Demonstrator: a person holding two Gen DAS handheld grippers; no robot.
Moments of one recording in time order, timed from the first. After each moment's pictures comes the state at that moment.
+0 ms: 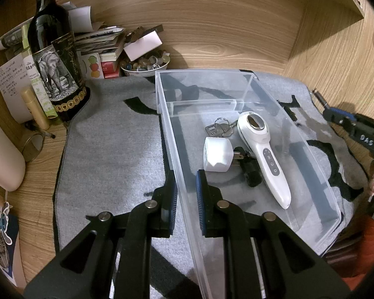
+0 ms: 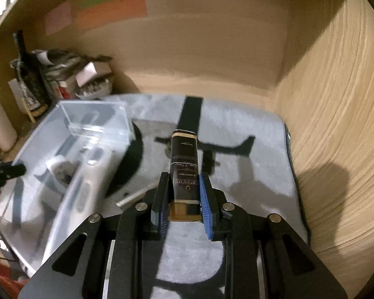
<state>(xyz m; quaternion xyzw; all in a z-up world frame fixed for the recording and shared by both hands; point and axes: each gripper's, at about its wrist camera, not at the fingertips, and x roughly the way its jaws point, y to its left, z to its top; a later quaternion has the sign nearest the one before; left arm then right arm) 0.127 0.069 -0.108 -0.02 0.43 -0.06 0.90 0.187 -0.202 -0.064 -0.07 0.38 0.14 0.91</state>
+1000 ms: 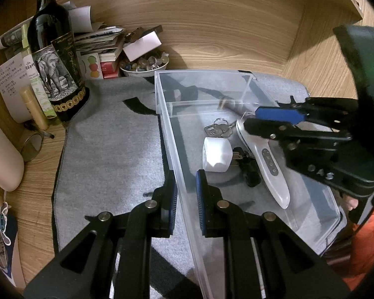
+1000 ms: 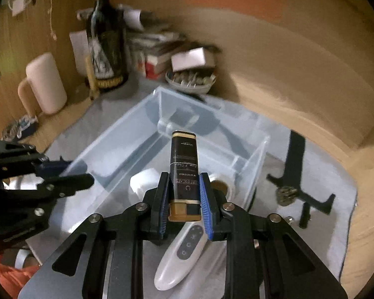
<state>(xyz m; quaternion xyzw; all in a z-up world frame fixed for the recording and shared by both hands) 0.128 0.067 -0.108 -0.02 0.43 -0.06 0.90 0.190 -0.056 -0.076 -0.17 0.40 0.30 0.85</state>
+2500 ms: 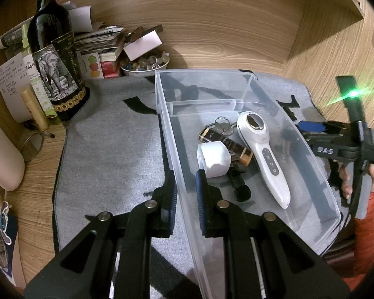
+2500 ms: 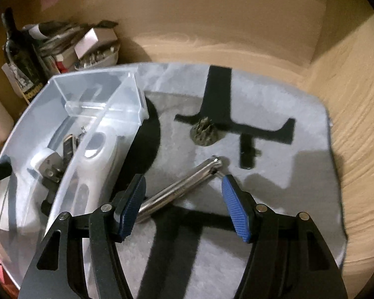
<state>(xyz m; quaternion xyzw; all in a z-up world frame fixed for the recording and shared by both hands) 0.128 0.066 -0.108 -0.02 0.43 -0.06 0.90 0.226 -0.164 -0.114 -0.07 0.47 0.16 0.86</state>
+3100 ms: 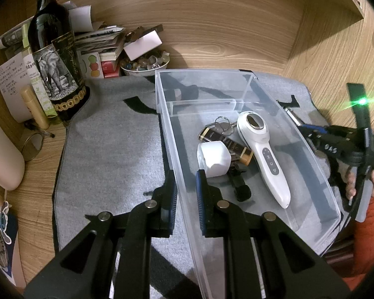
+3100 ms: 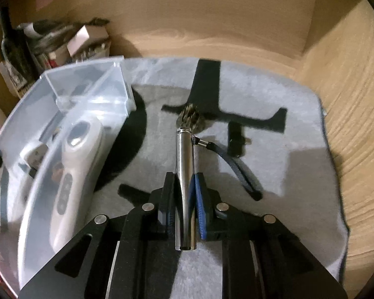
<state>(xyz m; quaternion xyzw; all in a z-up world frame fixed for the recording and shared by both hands) 0.128 0.067 -0.108 -0.02 0.43 -0.06 0.90 0.215 -0.181 -0.116 -0.07 0.46 0.15 0.87</state>
